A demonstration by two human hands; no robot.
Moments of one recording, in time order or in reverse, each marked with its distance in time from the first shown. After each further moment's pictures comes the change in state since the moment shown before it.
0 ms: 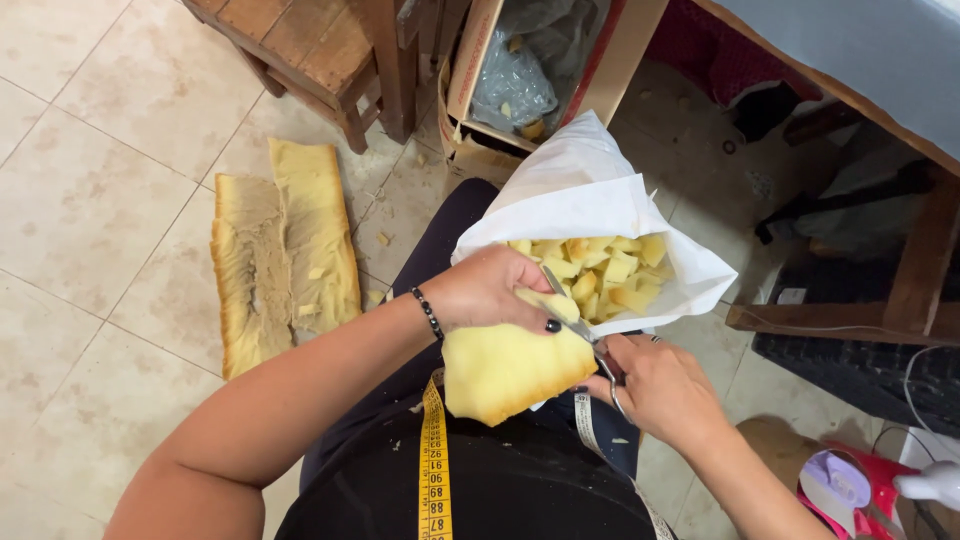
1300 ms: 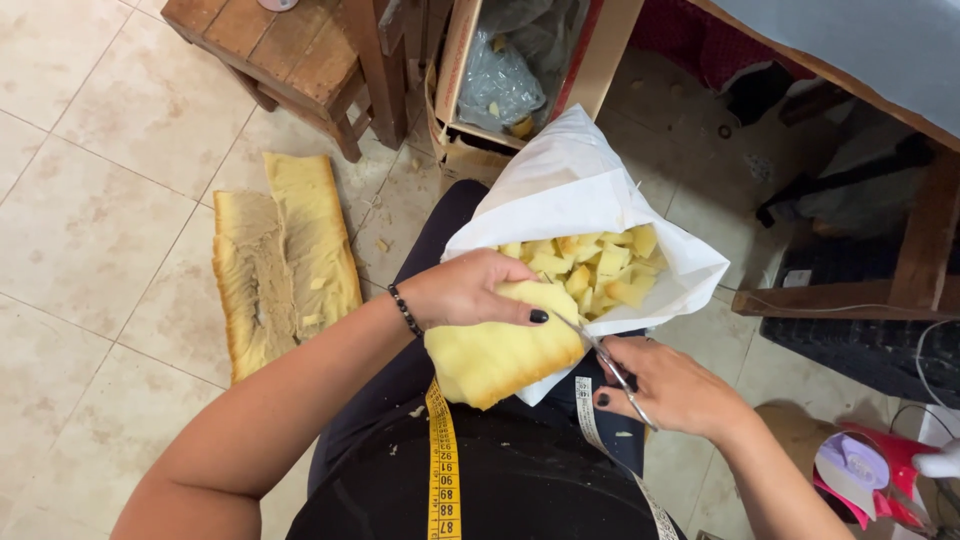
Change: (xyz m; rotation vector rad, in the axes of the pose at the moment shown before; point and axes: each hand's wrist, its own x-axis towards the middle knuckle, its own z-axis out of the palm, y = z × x) left_hand 0.017 -0.028 -0.006 -0.143 -0.077 0.090; right_hand -0.005 0.014 -0.018 0.579 -0.152 -0.046
